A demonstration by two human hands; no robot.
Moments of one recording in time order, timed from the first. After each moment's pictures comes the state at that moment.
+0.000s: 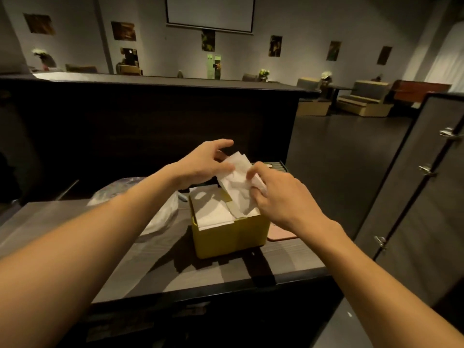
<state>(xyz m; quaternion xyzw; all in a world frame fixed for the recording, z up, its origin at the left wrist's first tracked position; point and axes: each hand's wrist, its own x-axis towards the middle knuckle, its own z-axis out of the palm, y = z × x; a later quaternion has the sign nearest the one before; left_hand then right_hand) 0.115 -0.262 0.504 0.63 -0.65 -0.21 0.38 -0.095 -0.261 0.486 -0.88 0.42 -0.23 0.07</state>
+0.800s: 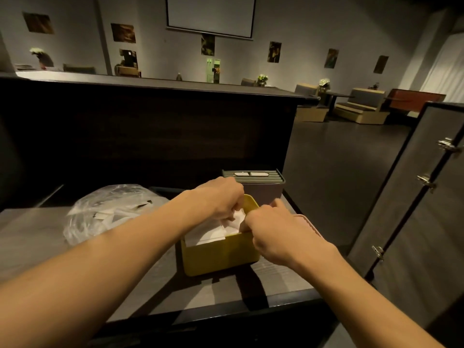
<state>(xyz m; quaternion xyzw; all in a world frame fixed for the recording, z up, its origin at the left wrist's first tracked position) 0.072 -0.293 0.468 0.64 -0.77 0.03 0.00 -0.100 -0.251 0.493 -0.93 0.37 0.05 -0.02</state>
